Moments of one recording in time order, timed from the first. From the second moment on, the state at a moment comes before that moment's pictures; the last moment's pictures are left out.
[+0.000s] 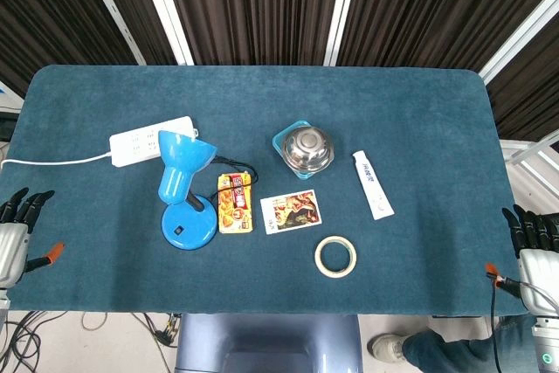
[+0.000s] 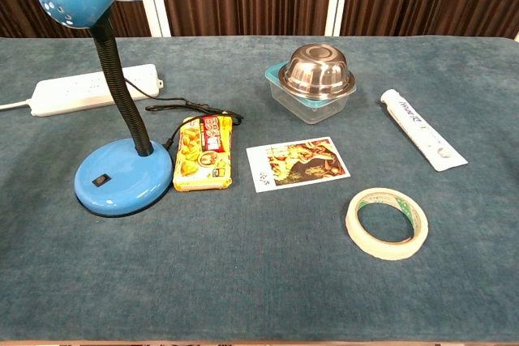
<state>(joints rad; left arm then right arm) -0.12 -1.09 -0.05 -1.67 1.45 1.45 0.08 0.02 -1.11 0.08 -1.63 -1.46 1.53 -0.09</state>
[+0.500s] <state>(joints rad) -0.12 -1.09 -0.05 -1.67 1.45 1.45 0.08 0.02 -1.11 0.08 -1.63 -1.45 1.53 -0.09</state>
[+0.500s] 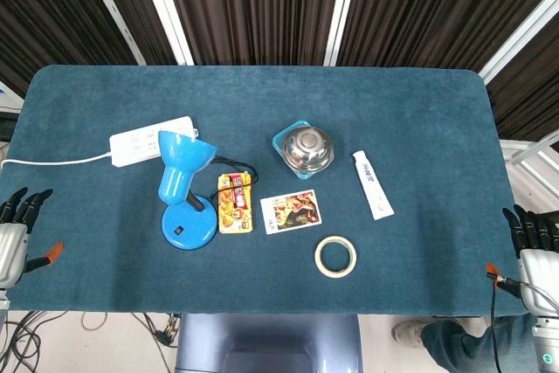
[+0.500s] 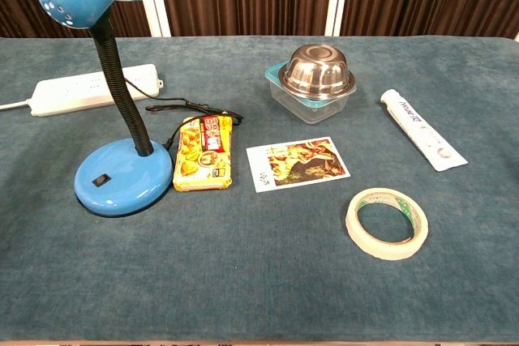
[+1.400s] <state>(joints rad) -0.13 -1.10 -0.05 -1.67 1.47 1.44 0.08 0.02 -1.11 0.09 -1.64 -1.45 1.52 -0.09</state>
